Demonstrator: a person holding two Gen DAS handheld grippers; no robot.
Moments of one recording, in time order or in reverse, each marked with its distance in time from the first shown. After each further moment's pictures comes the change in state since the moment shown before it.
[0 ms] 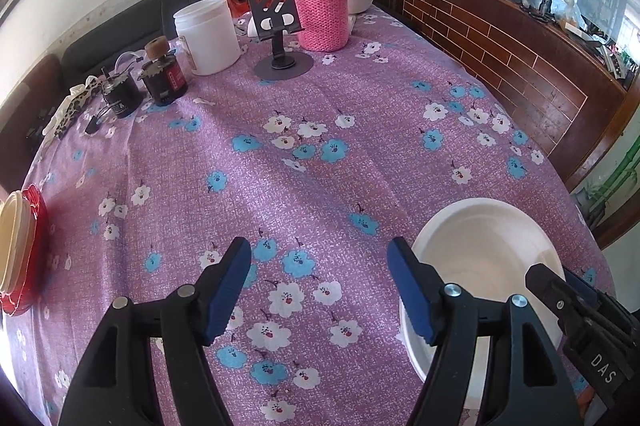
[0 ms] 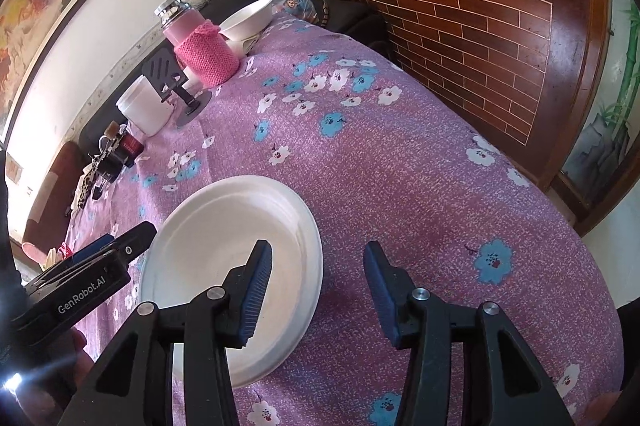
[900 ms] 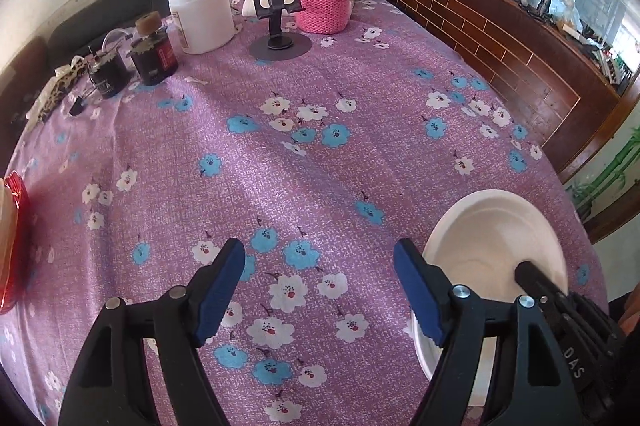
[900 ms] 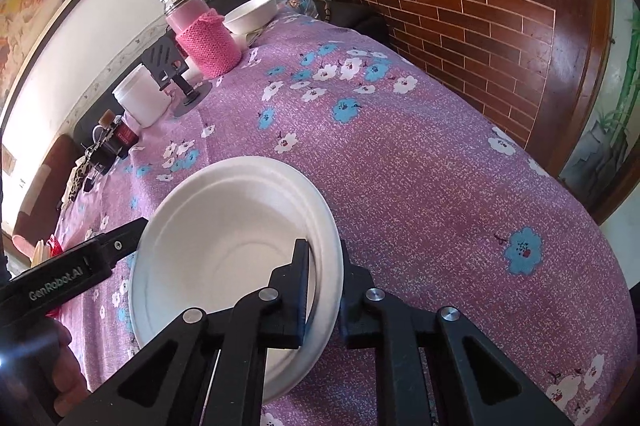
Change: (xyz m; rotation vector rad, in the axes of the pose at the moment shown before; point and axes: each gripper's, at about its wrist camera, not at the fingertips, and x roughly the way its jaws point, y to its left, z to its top) left arm 0.011 0.013 -0.001 -0.020 0.056 -0.063; right arm 0.014 0.014 -0.012 -0.035 -0.027 -0.036
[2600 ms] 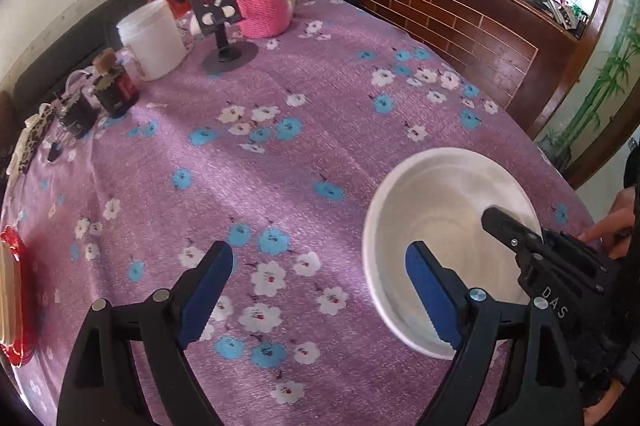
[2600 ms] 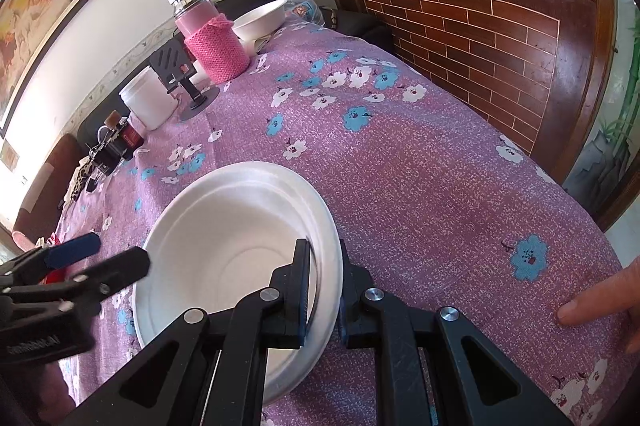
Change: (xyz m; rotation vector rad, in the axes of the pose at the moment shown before) left arm -0.013 -0.017 -0.009 0.195 0.021 -0.094; right arm -0.001 0.006 -0.003 -0.019 -0.033 0.005
